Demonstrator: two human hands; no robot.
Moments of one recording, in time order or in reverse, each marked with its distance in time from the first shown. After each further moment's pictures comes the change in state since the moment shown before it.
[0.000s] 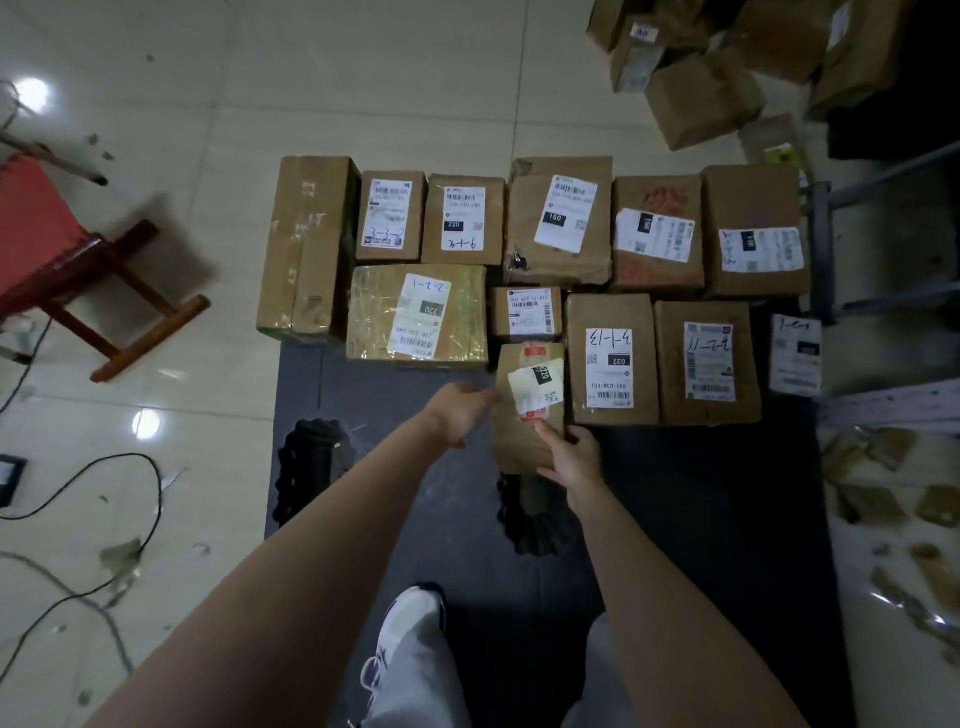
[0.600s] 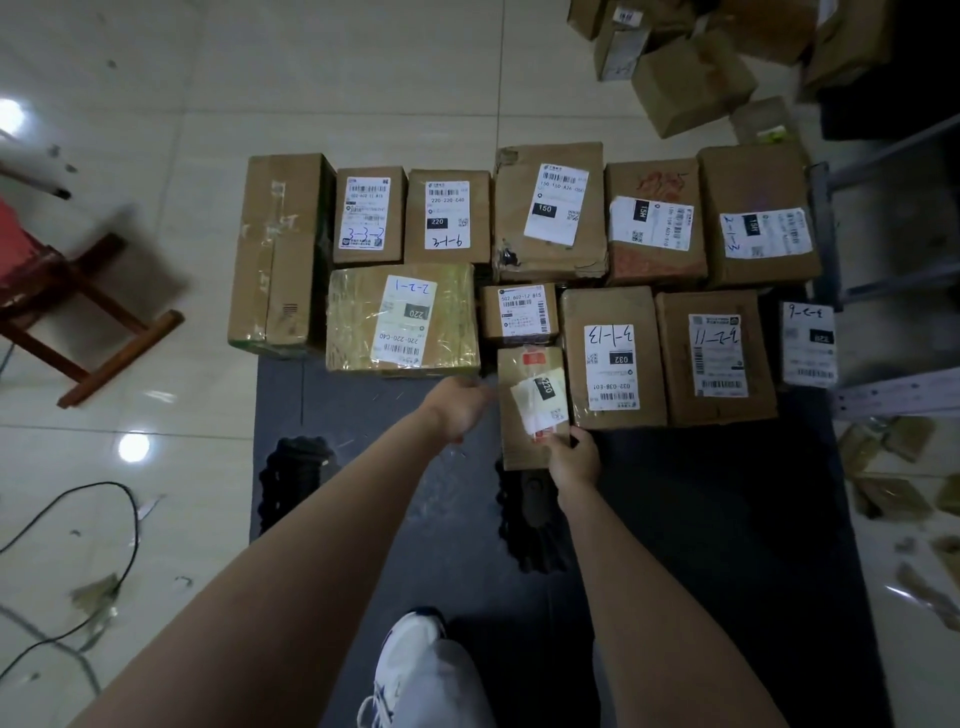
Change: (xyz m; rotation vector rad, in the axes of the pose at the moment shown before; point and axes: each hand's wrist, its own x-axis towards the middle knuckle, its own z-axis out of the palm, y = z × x) left_hand 0.043 -0.001 0.006 0.073 0.008 0.077; right_hand 0.059 0.028 0.016 -0.134 0.247 -0.070
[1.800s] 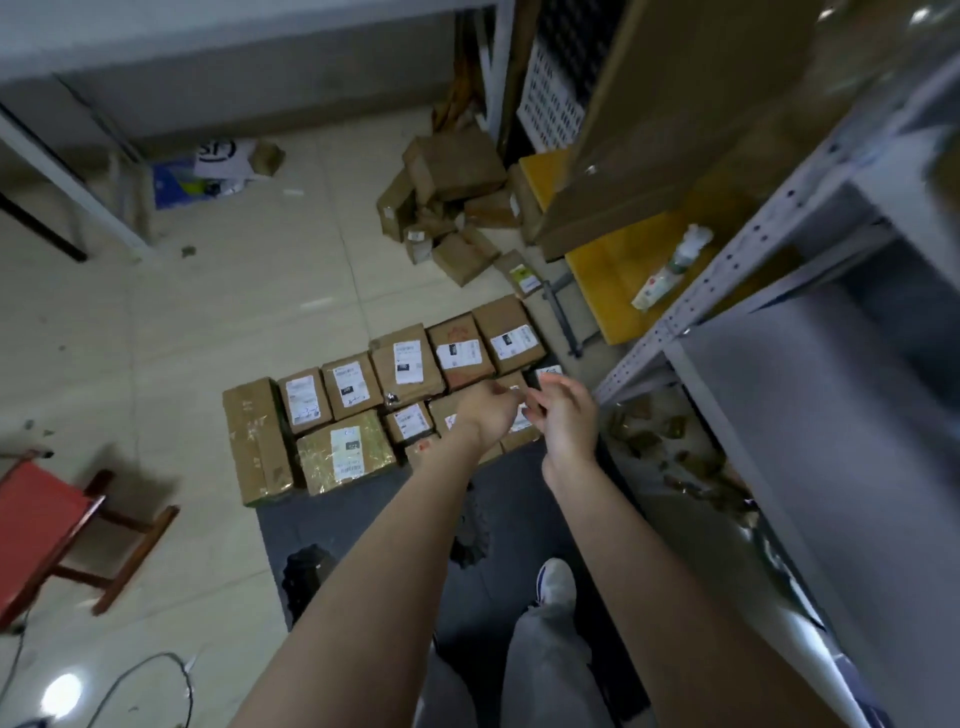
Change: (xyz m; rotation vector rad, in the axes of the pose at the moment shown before) left_hand -0.425 0.278 0.023 0.185 -0.199 0.348; right_hand -0.438 -0.310 -0.321 0.798 0.251 -0.204
